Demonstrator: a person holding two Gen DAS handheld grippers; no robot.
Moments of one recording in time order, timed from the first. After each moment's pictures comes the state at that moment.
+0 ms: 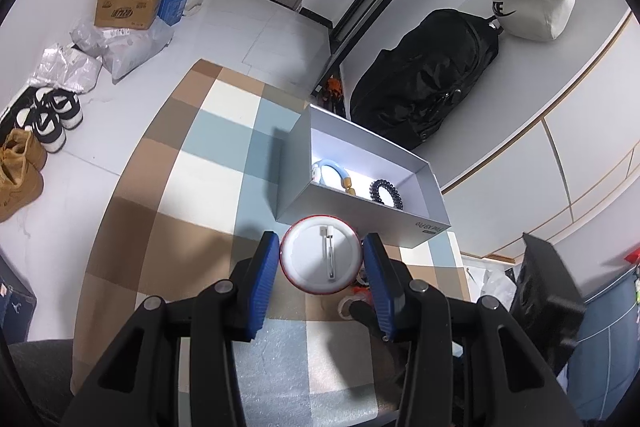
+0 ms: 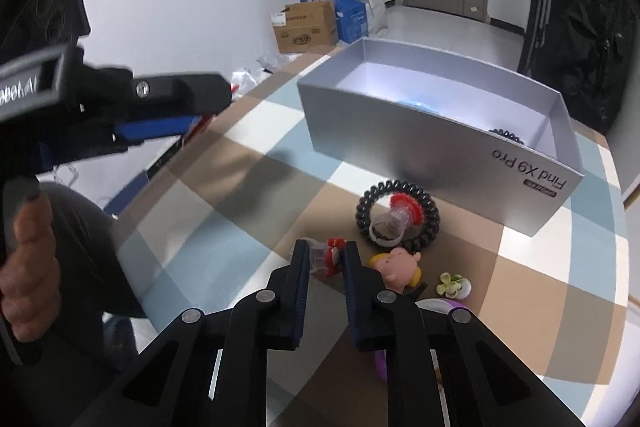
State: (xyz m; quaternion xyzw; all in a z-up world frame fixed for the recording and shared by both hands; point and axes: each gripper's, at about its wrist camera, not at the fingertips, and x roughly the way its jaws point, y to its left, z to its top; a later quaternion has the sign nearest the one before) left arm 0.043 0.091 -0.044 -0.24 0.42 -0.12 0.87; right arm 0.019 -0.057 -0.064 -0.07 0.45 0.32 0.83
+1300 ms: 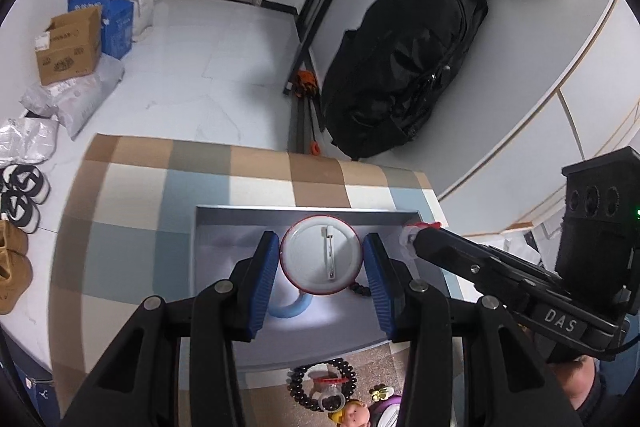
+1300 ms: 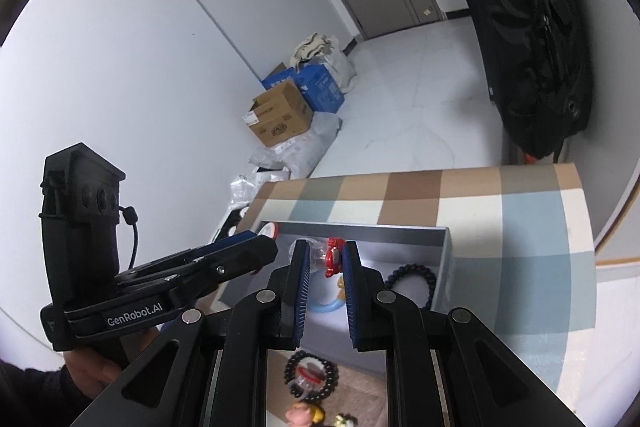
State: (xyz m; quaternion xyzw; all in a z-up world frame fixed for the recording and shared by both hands) left arm 0.139 0.035 -0.038 -0.16 0.44 -0.16 0.87; right arm 0.146 -0.141 -0.017 0.14 0.43 0.31 0.84
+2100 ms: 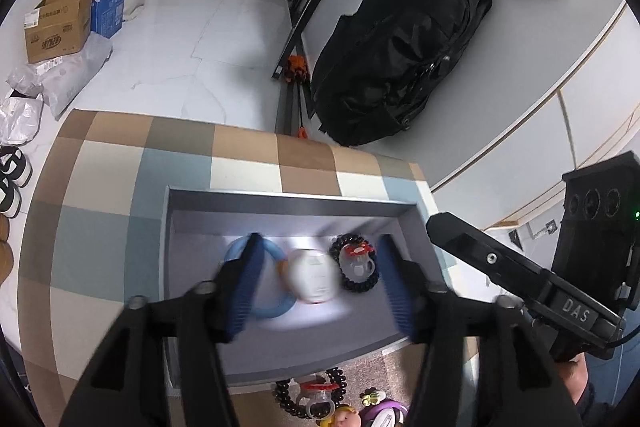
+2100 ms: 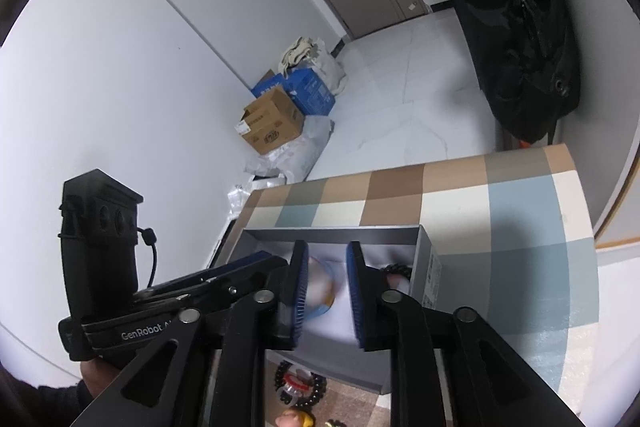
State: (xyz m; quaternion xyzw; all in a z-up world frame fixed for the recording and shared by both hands) left arm 0.144 0.035 -0.045 -0.18 0.45 -0.18 0.85; right arm 0.148 -0.158 -0.020 0.17 0.42 0.29 0.84
